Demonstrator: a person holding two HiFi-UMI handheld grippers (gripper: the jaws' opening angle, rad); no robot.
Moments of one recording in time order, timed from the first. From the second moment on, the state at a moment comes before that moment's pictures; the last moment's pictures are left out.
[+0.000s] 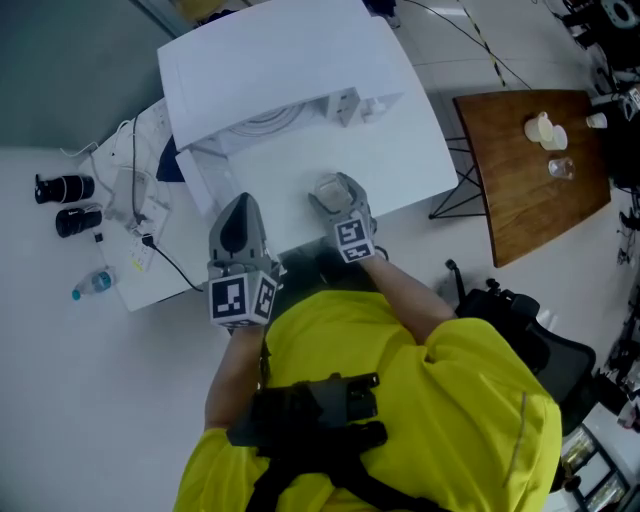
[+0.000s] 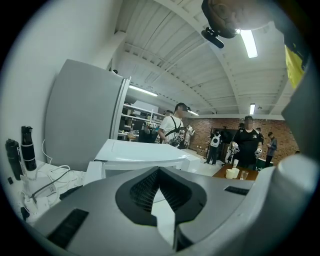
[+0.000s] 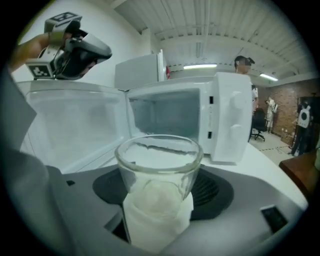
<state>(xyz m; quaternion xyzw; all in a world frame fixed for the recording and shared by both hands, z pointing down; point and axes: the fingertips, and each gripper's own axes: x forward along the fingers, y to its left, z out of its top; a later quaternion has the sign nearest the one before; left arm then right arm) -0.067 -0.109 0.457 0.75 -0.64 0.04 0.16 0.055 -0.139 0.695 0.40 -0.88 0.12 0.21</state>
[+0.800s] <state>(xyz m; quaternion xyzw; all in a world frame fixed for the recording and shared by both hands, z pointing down) -0.086 -0.098 0.457 0.74 -0.65 0.03 0.15 -0.016 -0.119 0.756 0.37 -0.89 0.13 0.24</state>
